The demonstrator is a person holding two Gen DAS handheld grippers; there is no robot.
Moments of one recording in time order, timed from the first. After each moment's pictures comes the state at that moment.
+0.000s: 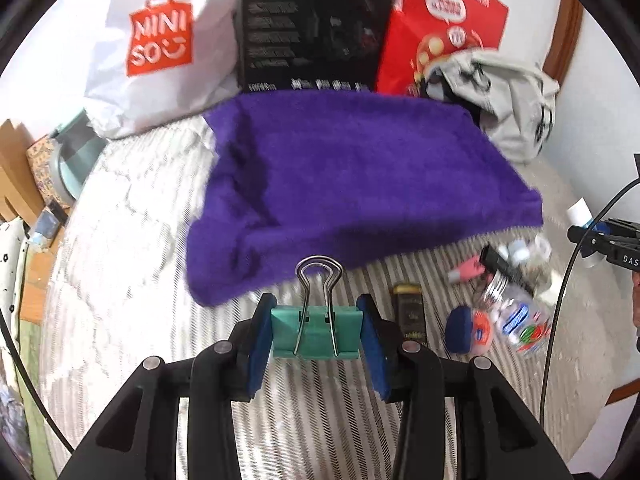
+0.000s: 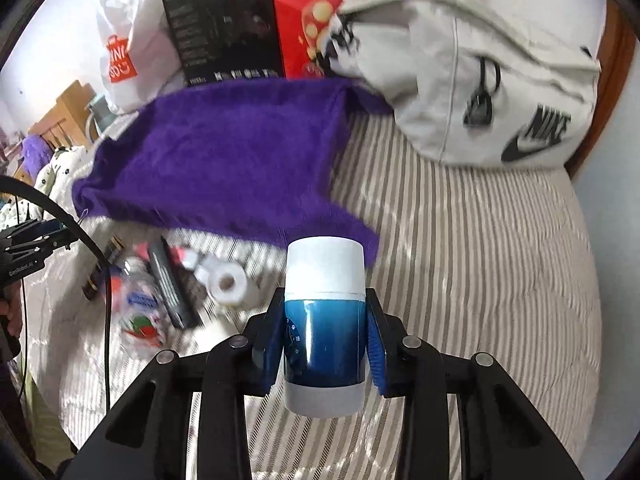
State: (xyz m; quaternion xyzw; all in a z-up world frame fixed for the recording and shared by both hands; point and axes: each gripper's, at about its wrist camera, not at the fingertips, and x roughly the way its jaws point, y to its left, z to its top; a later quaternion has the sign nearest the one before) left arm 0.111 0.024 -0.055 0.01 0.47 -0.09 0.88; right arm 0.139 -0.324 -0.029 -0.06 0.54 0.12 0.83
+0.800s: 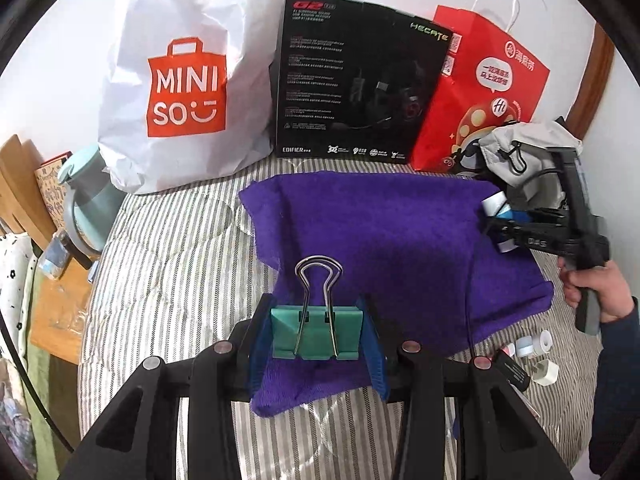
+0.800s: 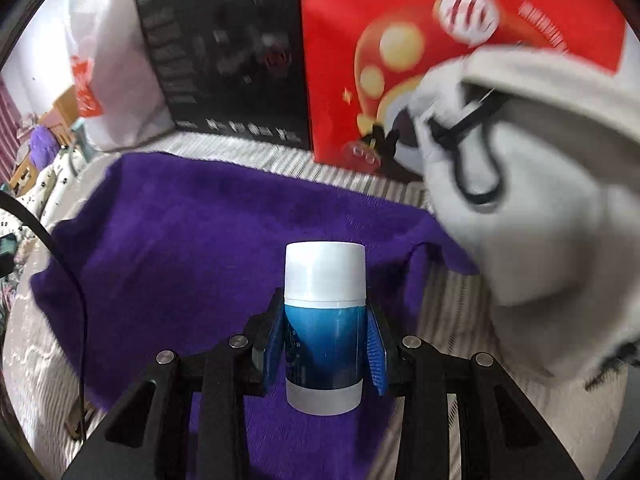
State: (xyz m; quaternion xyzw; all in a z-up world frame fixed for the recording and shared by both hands) left arm 0.187 0.053 -0.014 -0.01 0.45 -0.07 0.89; right arm 0.321 -0.245 -0.077 -0.09 0.52 0.17 0.83
